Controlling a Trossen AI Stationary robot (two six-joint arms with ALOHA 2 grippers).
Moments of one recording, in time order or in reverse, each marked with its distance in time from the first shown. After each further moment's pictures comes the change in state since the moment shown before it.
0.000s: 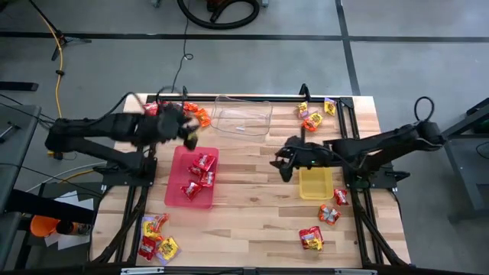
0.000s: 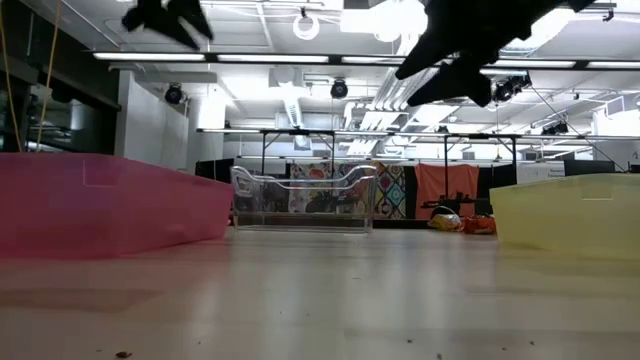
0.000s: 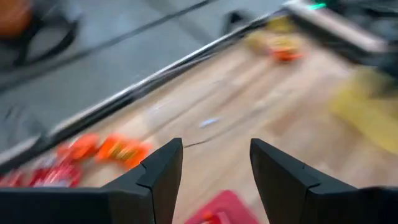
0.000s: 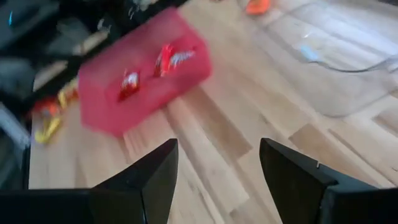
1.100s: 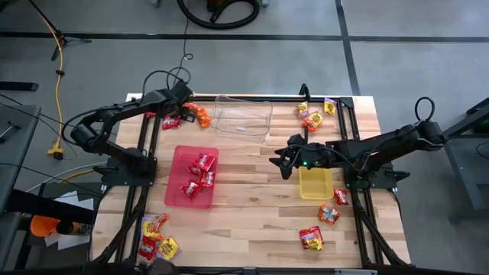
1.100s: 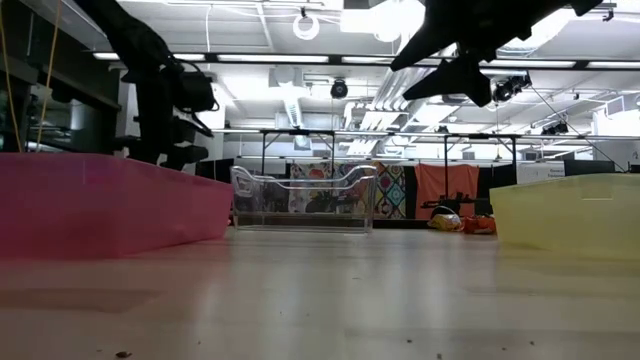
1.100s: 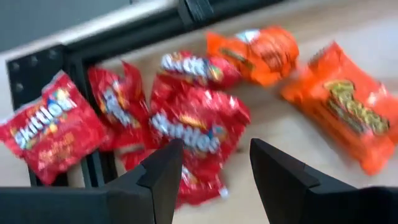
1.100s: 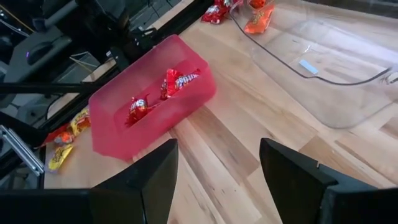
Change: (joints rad) left arm 0.867 0.411 -0.303 0.292 0.274 0.303; right arm 0.012 -0.013 -0.032 0.099 0.048 0.041
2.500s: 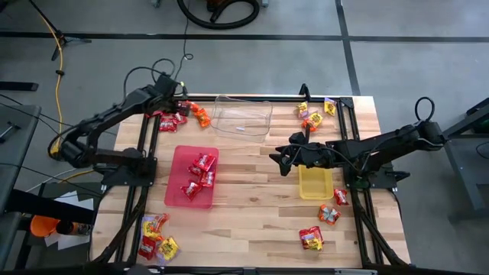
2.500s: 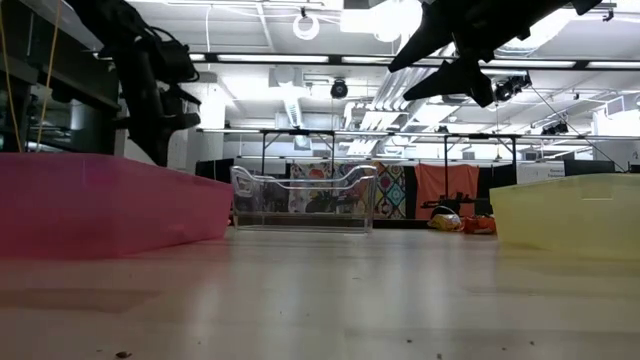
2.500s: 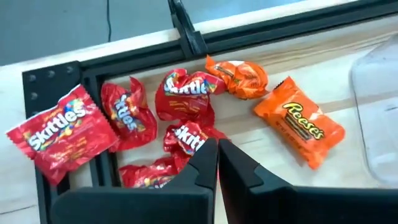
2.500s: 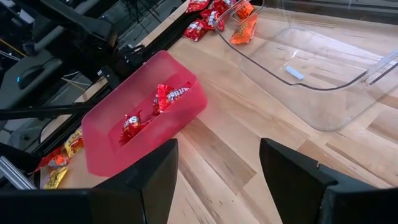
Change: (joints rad) left arm 0.072 -0.206 0.003 -0.057 0.136 0.026; right arm -0.002 0.000 0.000 0.006 0.063 0.061
